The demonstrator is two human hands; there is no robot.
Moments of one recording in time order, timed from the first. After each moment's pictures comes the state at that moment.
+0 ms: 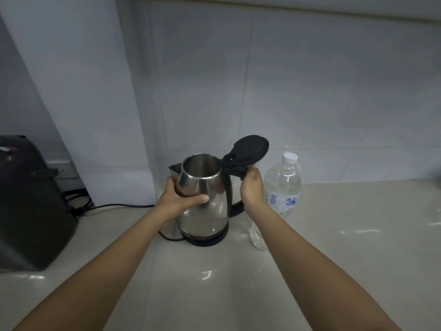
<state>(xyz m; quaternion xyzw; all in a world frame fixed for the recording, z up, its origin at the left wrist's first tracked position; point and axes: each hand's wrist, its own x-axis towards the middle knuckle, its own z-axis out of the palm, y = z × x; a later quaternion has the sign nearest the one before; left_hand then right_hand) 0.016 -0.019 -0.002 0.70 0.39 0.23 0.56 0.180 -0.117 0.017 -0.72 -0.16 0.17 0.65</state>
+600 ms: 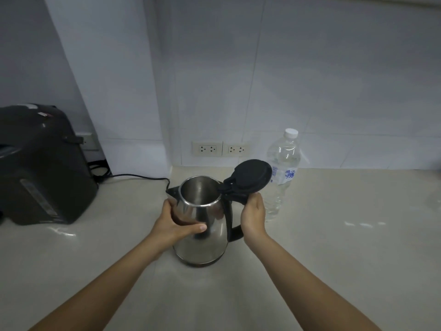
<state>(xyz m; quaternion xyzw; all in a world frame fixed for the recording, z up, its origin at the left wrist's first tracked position) -0.077 -0.116 -0.058 0.66 0.41 0.21 0.59 0.096 -0.211 -0.044 -0.71 -0.14 0.20 0.65</state>
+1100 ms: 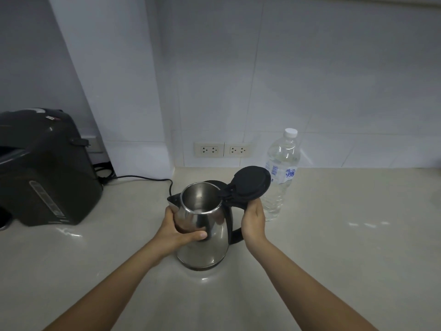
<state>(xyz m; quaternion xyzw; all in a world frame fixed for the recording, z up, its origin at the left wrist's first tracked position) -0.088 -0.128 -0.056 0.67 0.39 0.18 0.61 0.089 -0.222 -0.054 -0.70 -0.16 0.20 0.67</state>
